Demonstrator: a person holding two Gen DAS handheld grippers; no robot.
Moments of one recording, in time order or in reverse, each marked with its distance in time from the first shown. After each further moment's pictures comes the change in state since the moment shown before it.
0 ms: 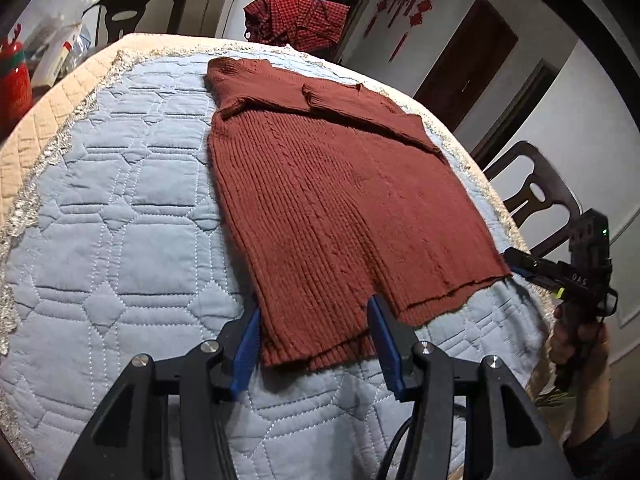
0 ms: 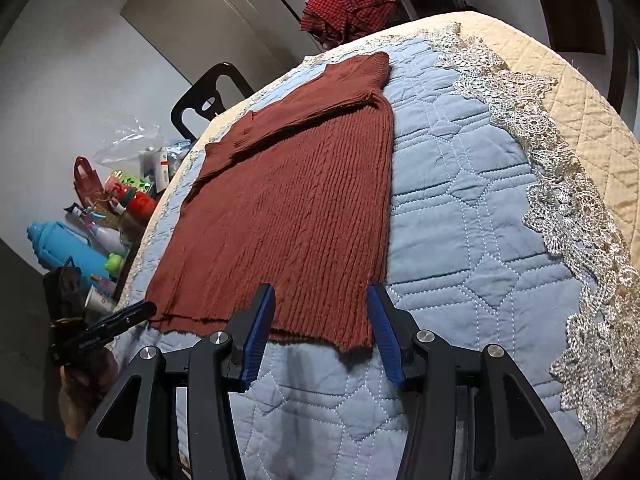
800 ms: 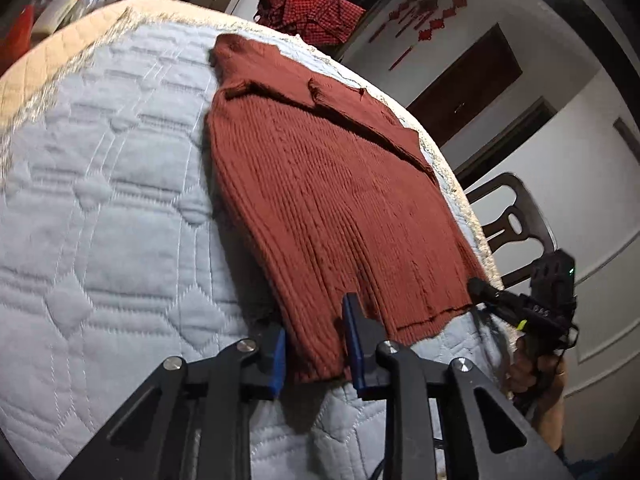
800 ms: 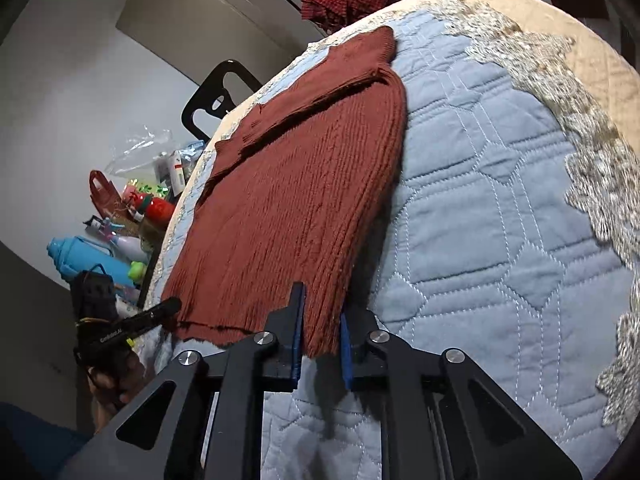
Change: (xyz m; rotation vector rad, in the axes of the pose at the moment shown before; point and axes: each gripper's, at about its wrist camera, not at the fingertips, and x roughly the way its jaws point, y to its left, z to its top) left arm 0.009 0.017 0.002 -0.157 0.018 -0.136; right arm 0.020 -0.004 0.001 0.082 0.043 0.103
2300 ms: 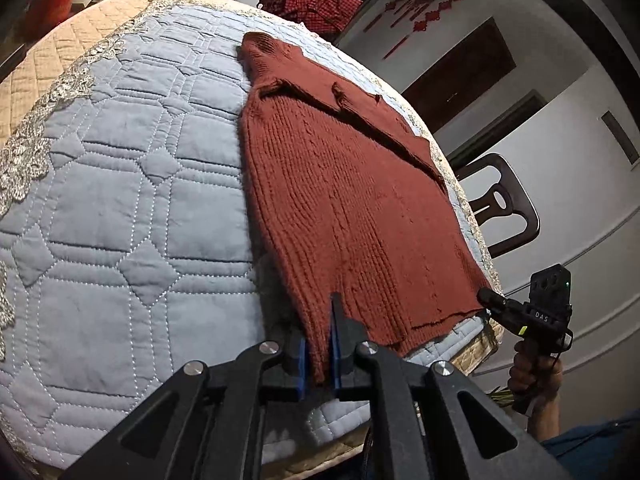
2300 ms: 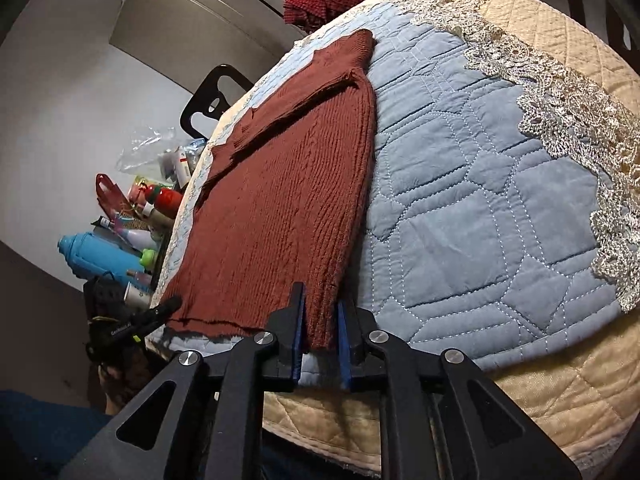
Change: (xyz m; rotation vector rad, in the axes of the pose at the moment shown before) left arm -0.048 0.035 -0.035 0.017 0.052 -0.042; right arm -0.055 0.003 -0.092 0.080 -0.021 -0.011
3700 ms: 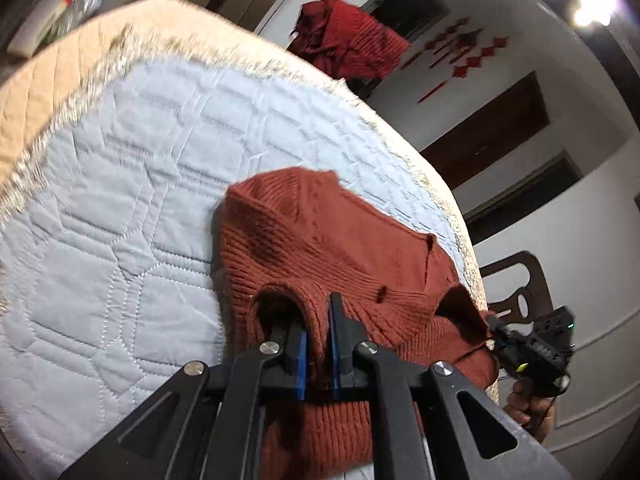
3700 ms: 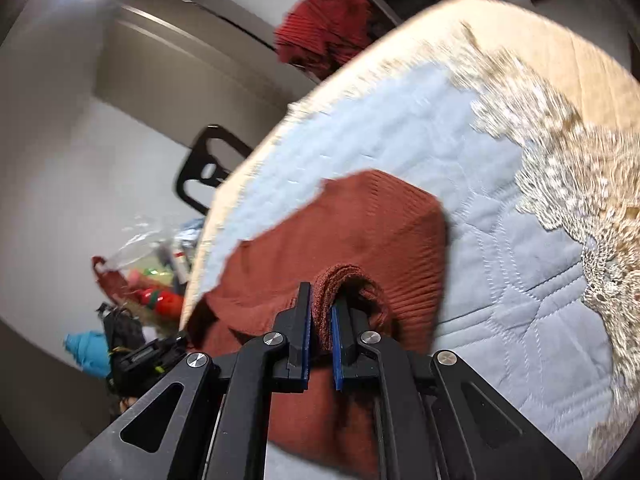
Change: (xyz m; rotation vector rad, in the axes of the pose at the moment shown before) left arm 0.081 0.026 0.204 -0.161 -0.088 0.032; right arm 0.095 -0.006 0.216 0.102 -0.073 0.048
